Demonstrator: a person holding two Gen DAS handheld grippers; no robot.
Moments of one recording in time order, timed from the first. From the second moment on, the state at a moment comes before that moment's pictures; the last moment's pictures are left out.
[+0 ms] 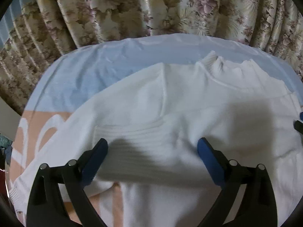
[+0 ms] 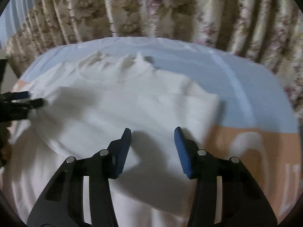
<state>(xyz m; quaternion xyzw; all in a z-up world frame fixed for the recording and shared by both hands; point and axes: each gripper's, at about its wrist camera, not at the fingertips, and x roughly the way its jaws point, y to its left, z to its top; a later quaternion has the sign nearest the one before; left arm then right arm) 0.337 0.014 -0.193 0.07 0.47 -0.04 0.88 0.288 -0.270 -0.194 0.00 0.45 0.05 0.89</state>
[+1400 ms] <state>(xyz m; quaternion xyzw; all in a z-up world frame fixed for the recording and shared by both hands) 0.171 0.184 -0.139 -0.05 0.47 0.07 0.88 0.208 -0.161 -0.109 0.03 0.41 0.08 0.91</state>
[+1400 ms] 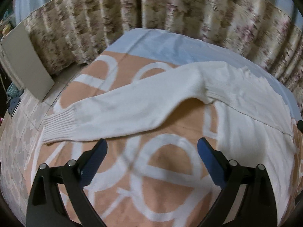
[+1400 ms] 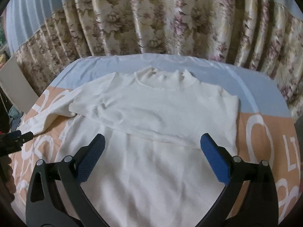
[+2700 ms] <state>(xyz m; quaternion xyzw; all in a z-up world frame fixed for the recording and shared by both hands) 0.187 0.314 -0.166 -0.17 0.44 0.20 0.86 0.245 -0.142 -0.156 0.03 0.45 0.11 0.89</state>
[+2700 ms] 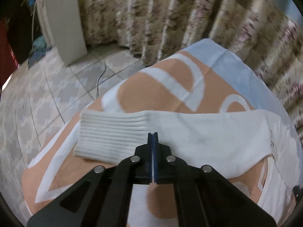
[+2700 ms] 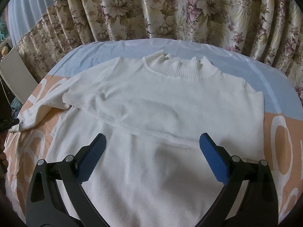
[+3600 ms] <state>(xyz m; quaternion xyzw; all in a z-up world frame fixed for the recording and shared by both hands) 0.180 0.303 -0.161 -0.31 0.45 0.13 0.83 0.248 -0.186 -0.165 0.06 0.45 0.10 0.89</state>
